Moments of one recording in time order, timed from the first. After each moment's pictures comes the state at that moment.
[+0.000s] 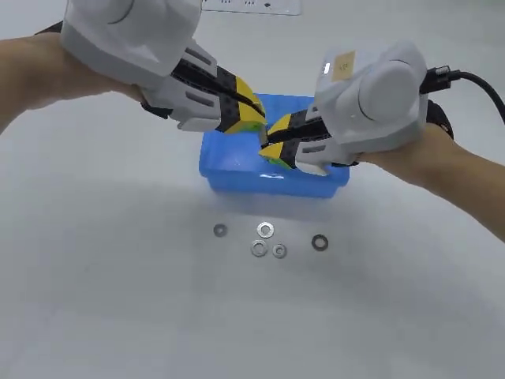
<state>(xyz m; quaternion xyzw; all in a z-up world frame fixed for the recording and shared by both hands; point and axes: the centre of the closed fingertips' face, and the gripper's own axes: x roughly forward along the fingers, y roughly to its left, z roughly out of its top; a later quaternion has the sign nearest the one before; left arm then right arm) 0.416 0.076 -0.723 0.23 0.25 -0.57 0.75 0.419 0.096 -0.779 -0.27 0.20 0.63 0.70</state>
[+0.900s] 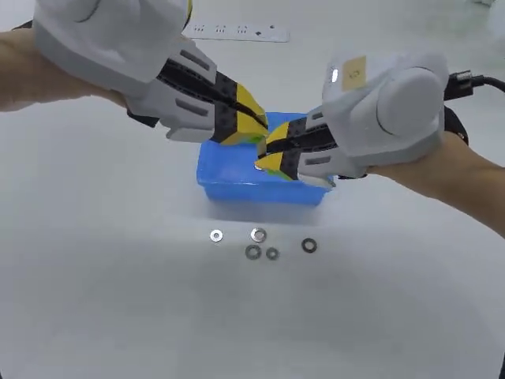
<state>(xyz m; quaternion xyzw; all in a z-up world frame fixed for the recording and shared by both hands) 0.364 0.055 -0.659 0.26 0.20 -0.60 0.73 0.372 0.082 -0.718 -0.28 0.16 0.63 0.70</state>
